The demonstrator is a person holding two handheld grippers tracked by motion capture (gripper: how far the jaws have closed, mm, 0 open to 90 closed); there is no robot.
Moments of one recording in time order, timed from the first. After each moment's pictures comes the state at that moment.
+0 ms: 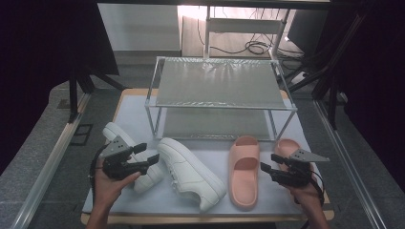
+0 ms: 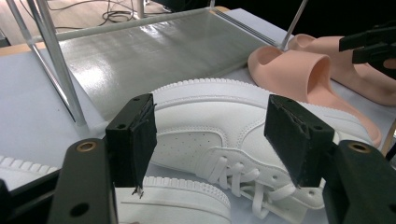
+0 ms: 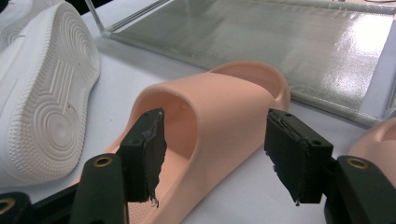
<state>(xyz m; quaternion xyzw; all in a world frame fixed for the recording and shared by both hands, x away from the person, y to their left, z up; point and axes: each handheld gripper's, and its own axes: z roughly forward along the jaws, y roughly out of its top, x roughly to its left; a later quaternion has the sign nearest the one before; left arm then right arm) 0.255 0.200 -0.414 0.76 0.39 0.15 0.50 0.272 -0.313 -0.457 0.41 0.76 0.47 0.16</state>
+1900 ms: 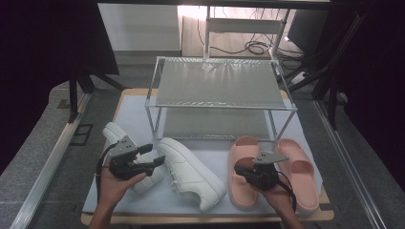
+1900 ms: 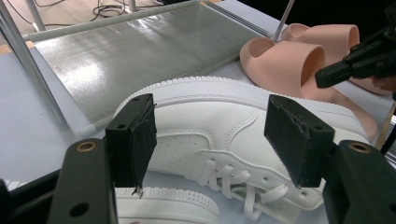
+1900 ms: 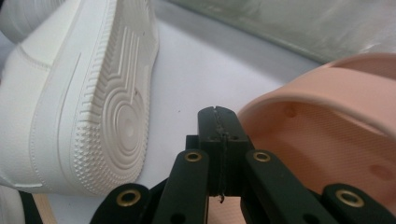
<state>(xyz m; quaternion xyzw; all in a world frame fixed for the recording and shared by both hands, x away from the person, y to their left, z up) 0.258 0.186 -0.413 0.78 0.37 0.14 0.49 0.273 -0.228 -0.472 0.36 0.82 0.44 0.10</state>
